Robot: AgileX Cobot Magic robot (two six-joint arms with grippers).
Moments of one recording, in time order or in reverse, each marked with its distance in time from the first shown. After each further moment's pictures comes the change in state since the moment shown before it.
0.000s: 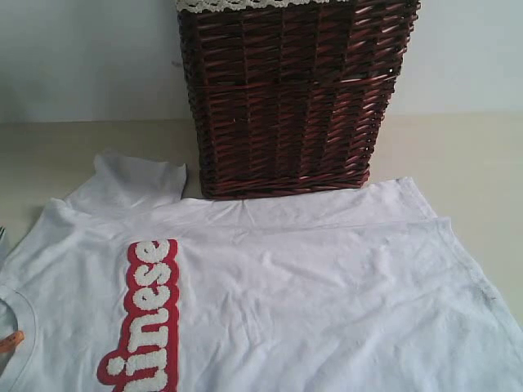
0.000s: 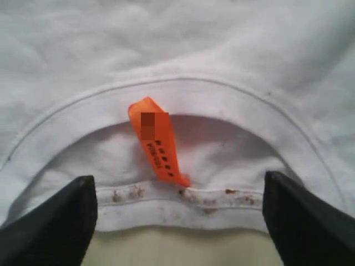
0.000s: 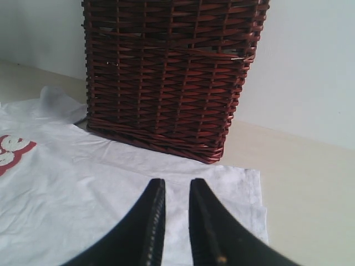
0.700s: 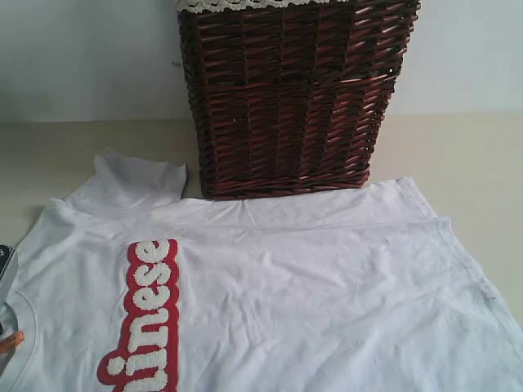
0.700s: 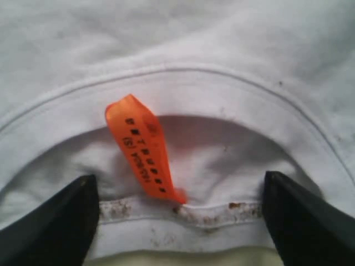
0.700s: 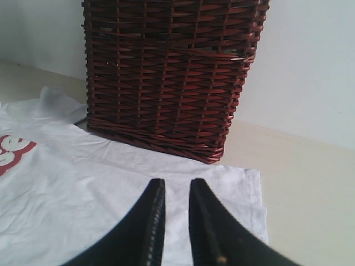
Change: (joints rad) left arm 0.000 0.106 0.017 0.004 -0.065 0.049; right arm 0.000 0.000 0.000 0.000 0.000 0.000
